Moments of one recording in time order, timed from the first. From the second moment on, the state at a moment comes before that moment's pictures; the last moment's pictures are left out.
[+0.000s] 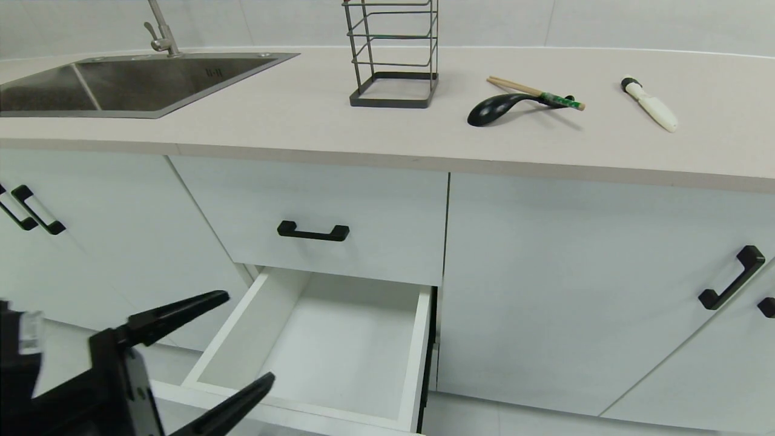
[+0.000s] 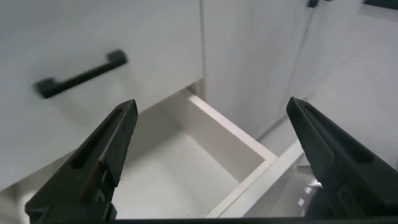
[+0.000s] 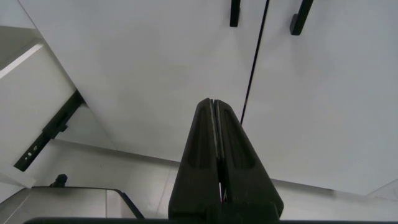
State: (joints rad) left arm -0.27 1.17 -0.03 -1.22 -0.54 0.13; right arm 0.00 0.00 0.00 0.00 0.03 -0.01
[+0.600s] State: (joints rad) left arm -0.06 0.23 -0.03 -0.21 -0.45 0.12; right arm 0.00 0.00 0.00 0.00 0.03 -0.01
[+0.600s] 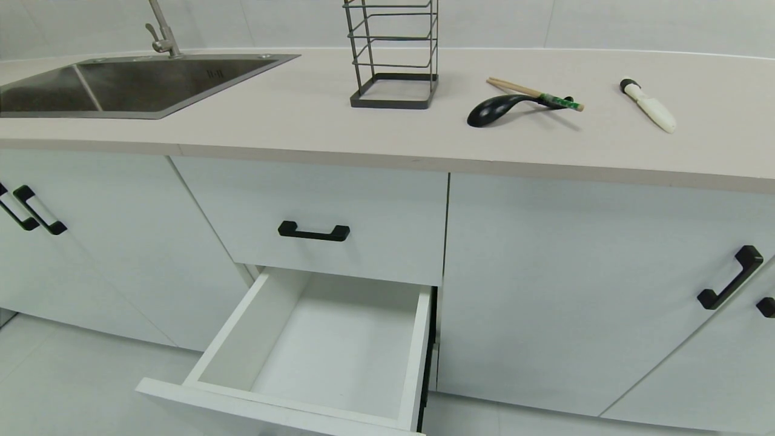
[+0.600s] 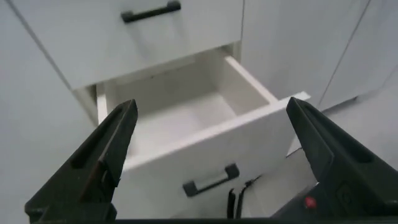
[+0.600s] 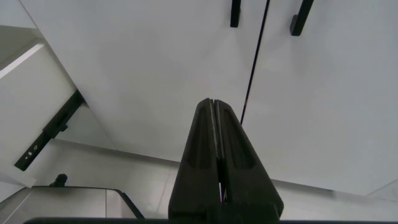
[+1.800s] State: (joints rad) left arm 0.00 0.00 0.00 0.00 -0.03 0.01; right arm 0.00 0.00 0.00 0.00 0.03 -0.01
